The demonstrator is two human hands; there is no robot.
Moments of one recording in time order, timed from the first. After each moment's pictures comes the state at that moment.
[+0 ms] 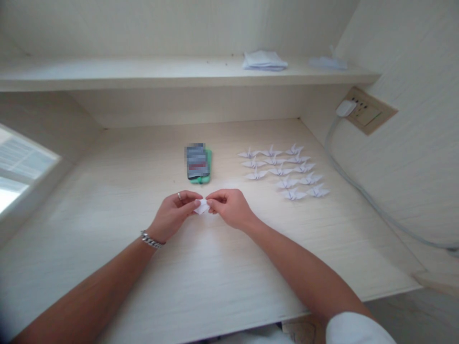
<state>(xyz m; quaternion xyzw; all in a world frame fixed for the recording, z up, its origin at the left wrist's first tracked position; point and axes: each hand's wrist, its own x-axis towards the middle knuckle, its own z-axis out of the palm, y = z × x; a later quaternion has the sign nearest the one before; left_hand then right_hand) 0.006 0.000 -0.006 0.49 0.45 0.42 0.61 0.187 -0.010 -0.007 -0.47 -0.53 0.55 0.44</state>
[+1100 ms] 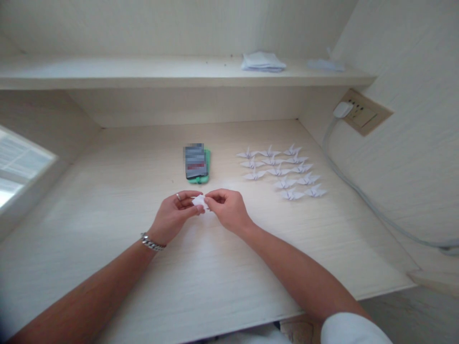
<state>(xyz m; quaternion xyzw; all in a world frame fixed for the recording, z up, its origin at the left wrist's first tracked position) 0.015 -0.007 -0.001 0.48 0.46 0.42 0.61 0.178 -0.014 -0.016 -0.49 -0.51 0.49 0.50</state>
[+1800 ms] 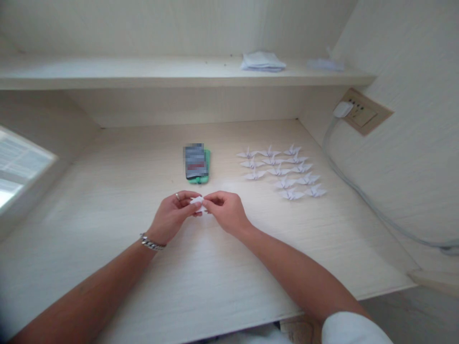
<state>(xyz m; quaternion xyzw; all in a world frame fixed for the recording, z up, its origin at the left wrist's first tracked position) 0.013 -0.008 0.000 0.51 0.49 0.41 0.58 0.173 -0.018 -0.019 -0.49 -0.49 0.51 0.51</state>
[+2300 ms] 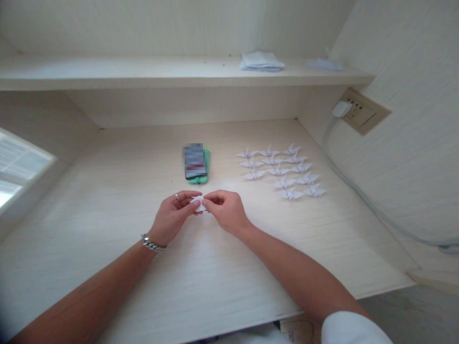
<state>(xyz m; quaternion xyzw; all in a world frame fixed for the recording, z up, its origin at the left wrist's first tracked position) 0.013 -0.007 -0.005 0.50 0.44 0.44 0.61 0.172 -0.017 -0.019 -0.49 -0.50 0.49 0.52</state>
